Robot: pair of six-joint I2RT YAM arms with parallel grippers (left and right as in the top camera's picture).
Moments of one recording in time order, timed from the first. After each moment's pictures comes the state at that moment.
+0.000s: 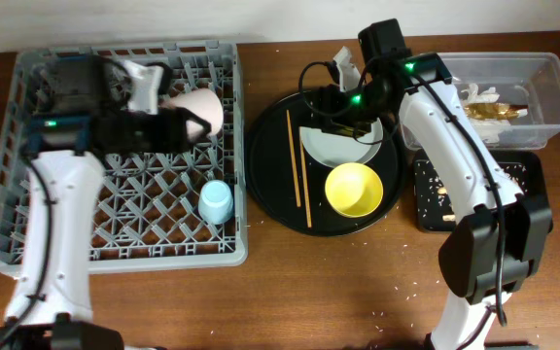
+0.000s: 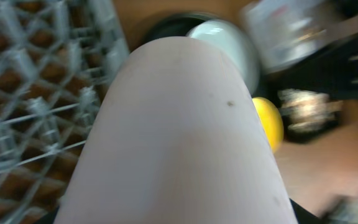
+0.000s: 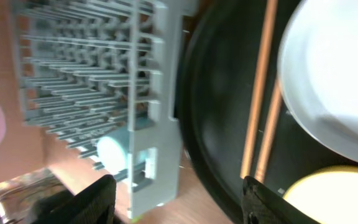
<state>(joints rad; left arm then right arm) 0.00 1.60 1.58 -1.01 0.55 0.06 0.24 1.98 1.86 -1.07 -0.61 0.30</state>
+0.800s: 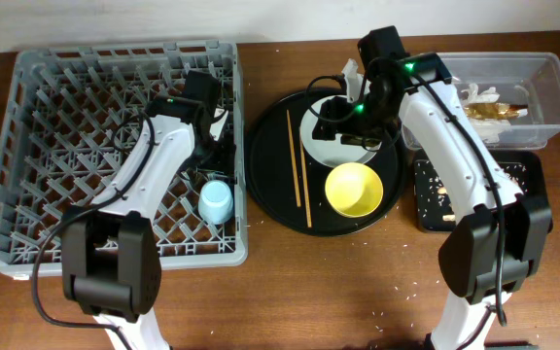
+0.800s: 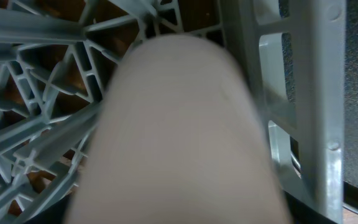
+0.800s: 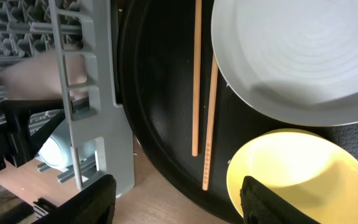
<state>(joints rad) -0.24 1.96 1.58 -1.03 -0.03 -0.01 0.24 1.98 1.86 -1.18 -0.44 0.27</state>
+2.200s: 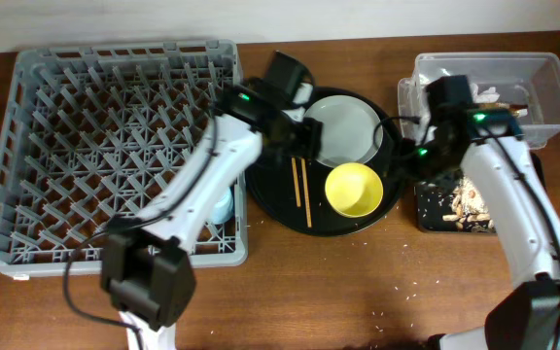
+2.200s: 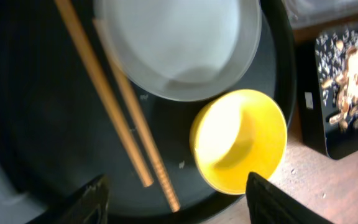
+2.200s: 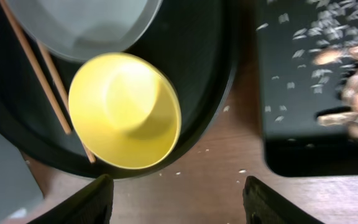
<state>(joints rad) -0.56 2.00 1.84 -0.97 0.21 -0.32 0.02 1.62 1.42 -1.17 -0.16 0.34</state>
